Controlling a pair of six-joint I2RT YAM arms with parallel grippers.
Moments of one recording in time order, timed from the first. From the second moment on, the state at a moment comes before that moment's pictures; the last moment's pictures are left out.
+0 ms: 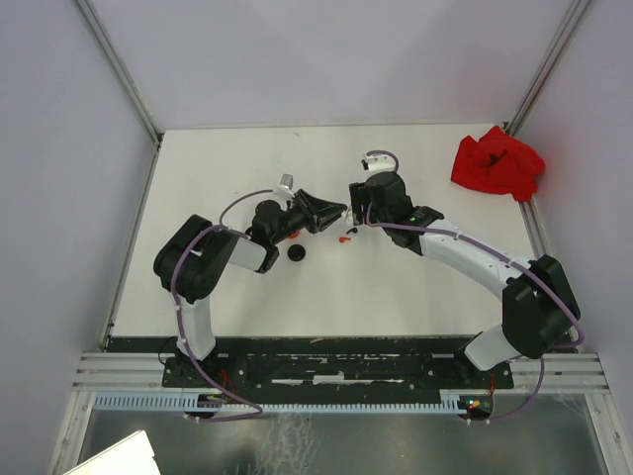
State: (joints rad) left arm -0.51 1.92 0.76 1.18 0.46 -1.45; right arm 0.64 1.51 1.08 -0.17 0.35 0.24
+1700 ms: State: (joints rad) left arm -0.25 1.89 0.57 1.37 0.55 -1.47; right arm 0.64 2.01 1.51 -0.37 0.37 0.15
